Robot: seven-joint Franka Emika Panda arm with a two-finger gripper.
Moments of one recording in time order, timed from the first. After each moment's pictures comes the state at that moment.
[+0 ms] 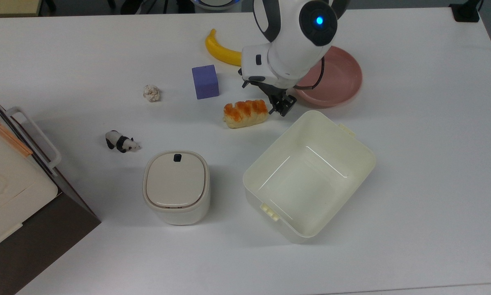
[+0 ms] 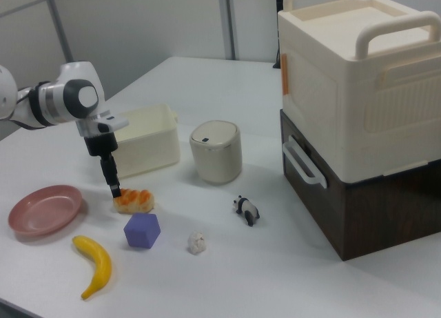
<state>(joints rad) 0.38 0.36 -0.08 -1.76 -0.16 1.88 1.07</state>
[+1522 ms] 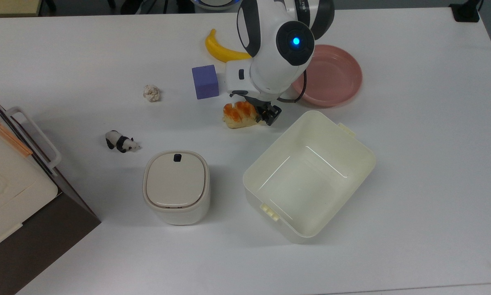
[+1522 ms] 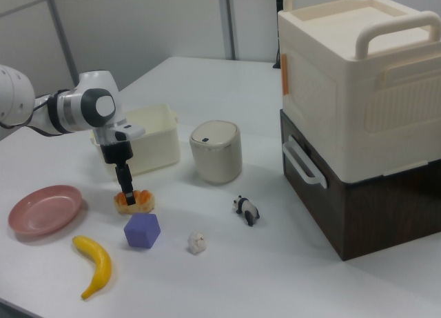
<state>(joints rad) 0.31 0.41 -0.07 -1.76 -0.16 1.91 1.02</state>
